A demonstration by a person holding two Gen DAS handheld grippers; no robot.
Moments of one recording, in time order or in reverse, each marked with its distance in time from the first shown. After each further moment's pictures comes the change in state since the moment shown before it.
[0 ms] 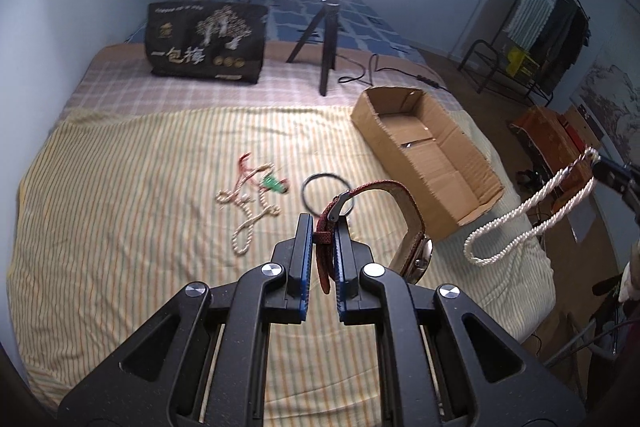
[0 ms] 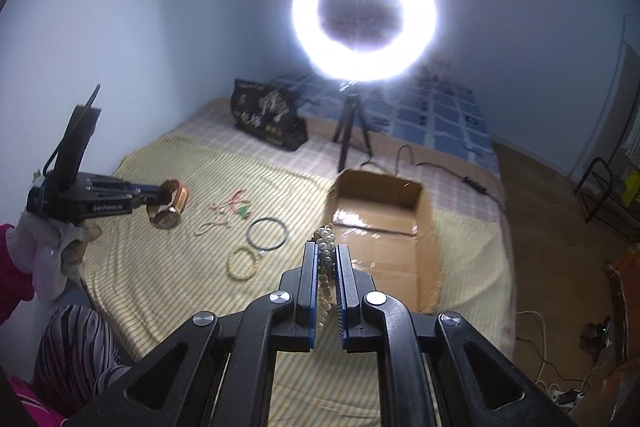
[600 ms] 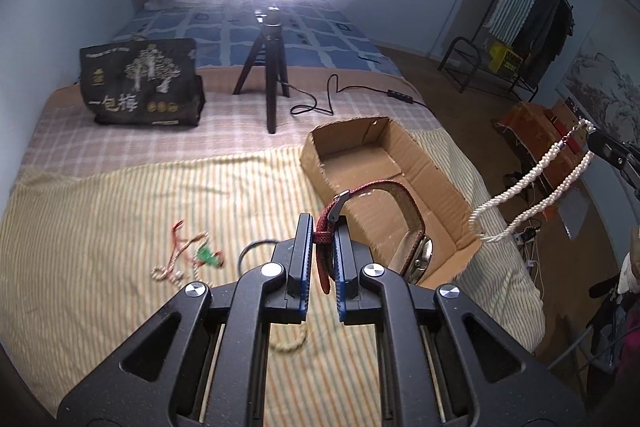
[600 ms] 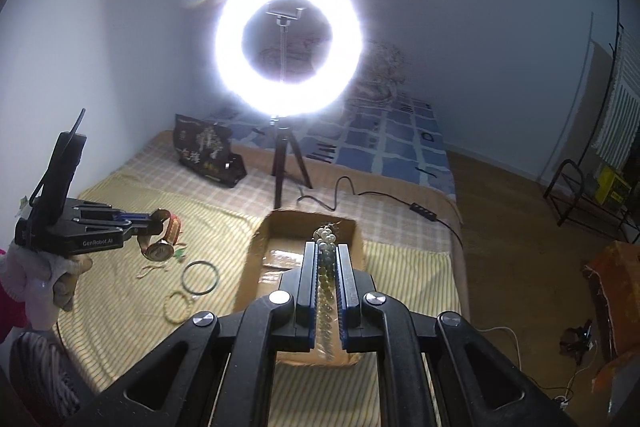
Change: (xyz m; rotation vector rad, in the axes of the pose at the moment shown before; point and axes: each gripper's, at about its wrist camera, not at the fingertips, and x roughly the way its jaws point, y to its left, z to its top) left arm 0.059 -0.064 0.070 0.058 -0.008 -0.046; right arm 0.022 -0.076 0.042 0.050 -0.053 -0.112
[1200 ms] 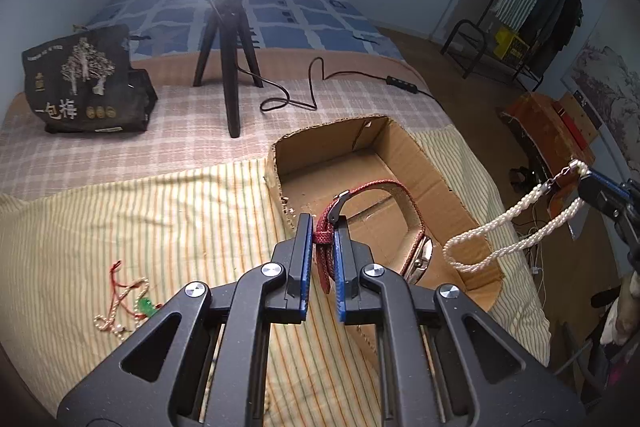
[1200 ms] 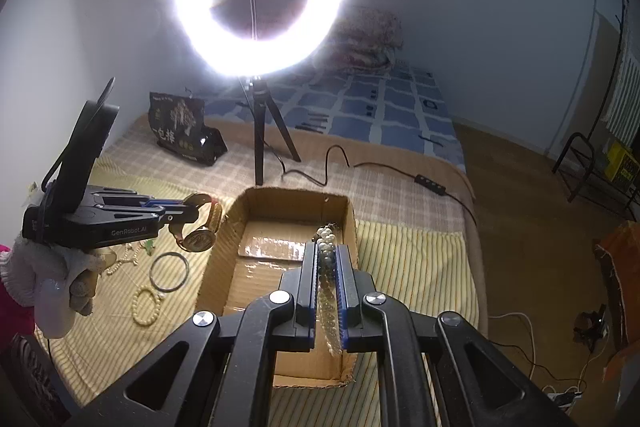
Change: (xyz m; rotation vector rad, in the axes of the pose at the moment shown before) left arm 0.101 -0.028 0.033 -0.002 0.079 -0.006; right arm 0.077 -0.024 -0.017 0.036 0.091 0.020
